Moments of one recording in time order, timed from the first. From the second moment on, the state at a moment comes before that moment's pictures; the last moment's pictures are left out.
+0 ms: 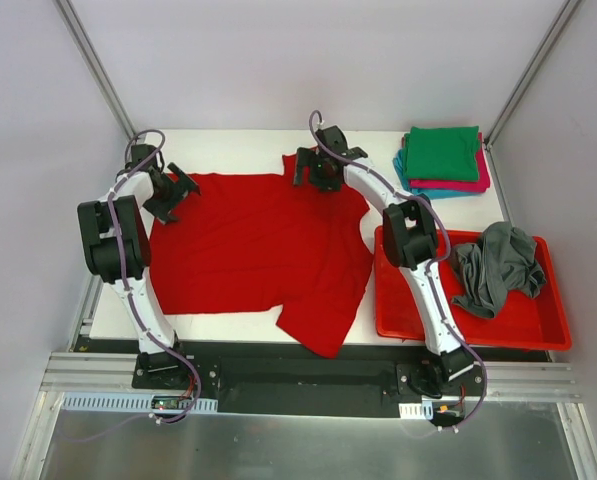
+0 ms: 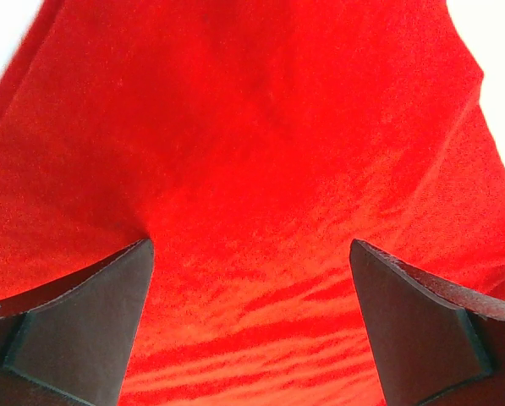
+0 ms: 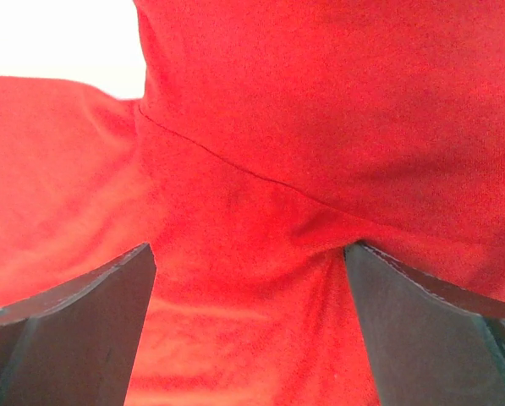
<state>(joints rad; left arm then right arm) 0.20 1.99 1.41 -0.50 0.22 -0.70 0.49 2.50 2.22 -0.62 -0.11 0.48</state>
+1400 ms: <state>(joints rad) 0.33 0.94 0.54 -0.79 -0.25 -0.89 0.81 1.26 0.88 -0.54 -0.11 0.40</state>
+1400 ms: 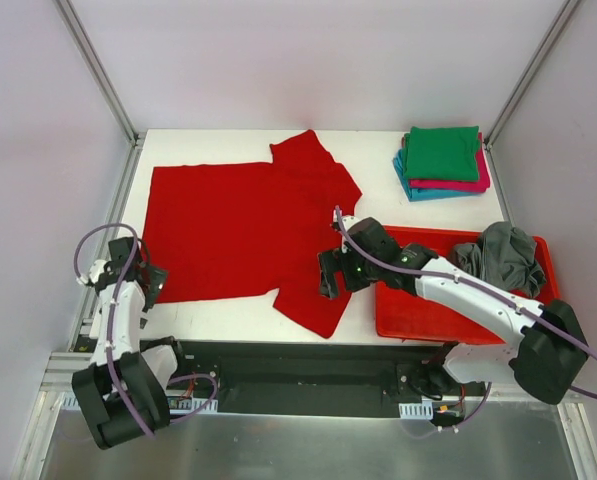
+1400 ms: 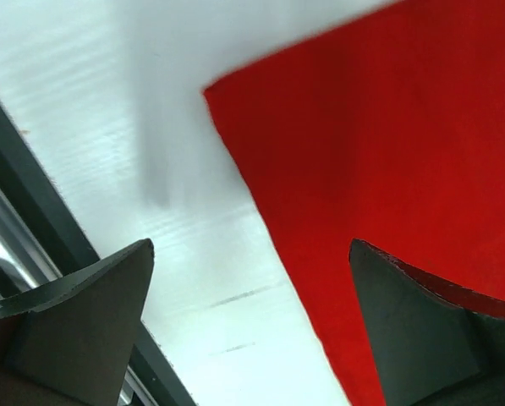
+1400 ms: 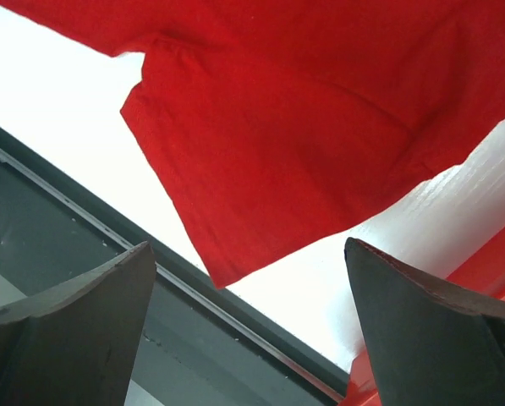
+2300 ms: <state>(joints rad) 0.64 1.27 0.58 -0.46 -0.03 -0.74 0.85 1.22 0.82 -0.55 -0.11 0.48</state>
